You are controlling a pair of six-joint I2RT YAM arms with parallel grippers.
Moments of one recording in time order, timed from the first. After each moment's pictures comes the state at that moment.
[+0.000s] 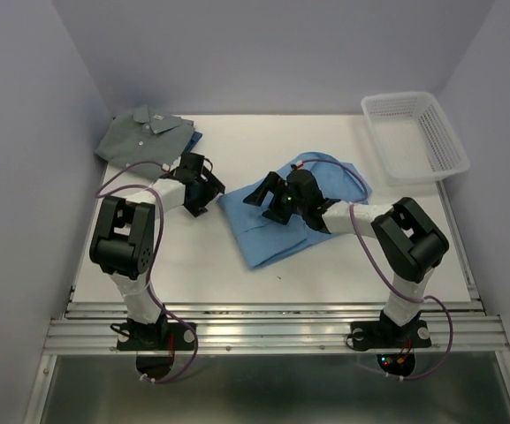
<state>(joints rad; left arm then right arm) -0.26 1.79 1.09 -0.28 -0.03 -1.00 0.64 1.83 0.99 0.32 -0.18 1.11</state>
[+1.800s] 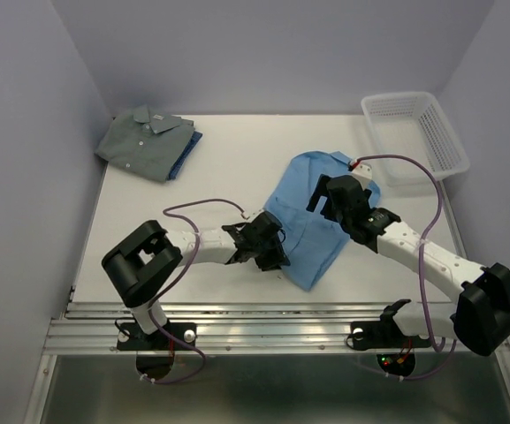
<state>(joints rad) -0.95 1.67 0.84 -0.13 0.06 -1.22 0.59 1.24 0.84 -0.26 0.47 0.72</state>
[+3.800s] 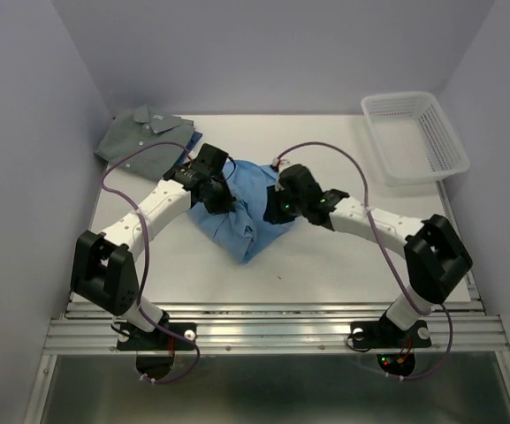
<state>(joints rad) -0.50 1.52 1.24 -0.75 0.01 -0.83 0.78 1.67 1.13 -0.22 -0.08 0.44</state>
